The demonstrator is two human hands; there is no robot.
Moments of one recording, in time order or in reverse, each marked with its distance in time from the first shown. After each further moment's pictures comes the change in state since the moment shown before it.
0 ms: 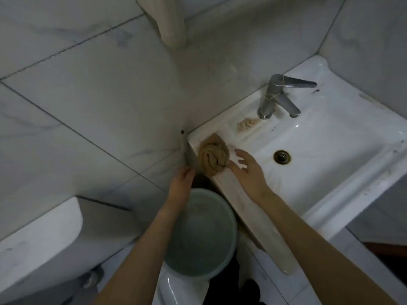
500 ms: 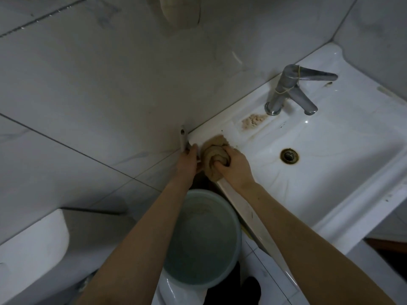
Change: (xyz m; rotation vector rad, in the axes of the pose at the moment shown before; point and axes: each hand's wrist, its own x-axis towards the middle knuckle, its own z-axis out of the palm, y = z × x) left_hand 0.078 0.040 0.018 -0.402 -0.029 -0.195; right_hand 0.066 0.026 0.054 -0.346 -0.022 -0.161
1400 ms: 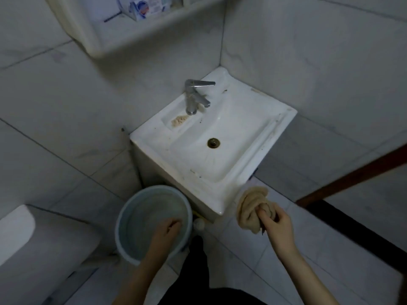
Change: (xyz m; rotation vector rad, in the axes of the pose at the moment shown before) left_hand -0.263 -0.185 -0.022 0.530 -0.304 0.175; right_hand -0.384 0.046 -0.170 0.494 0.530 0.389
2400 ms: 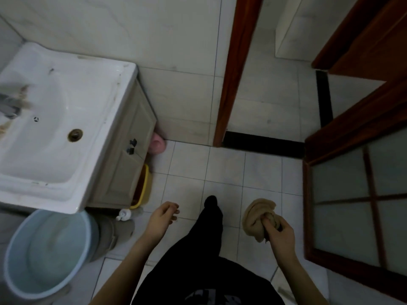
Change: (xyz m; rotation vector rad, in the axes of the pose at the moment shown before) left_hand -0.065 0.057 0.358 0.220 -0.489 -0.066; right_hand -0.137 0.201 -0.355 0.081 0.577 0.467
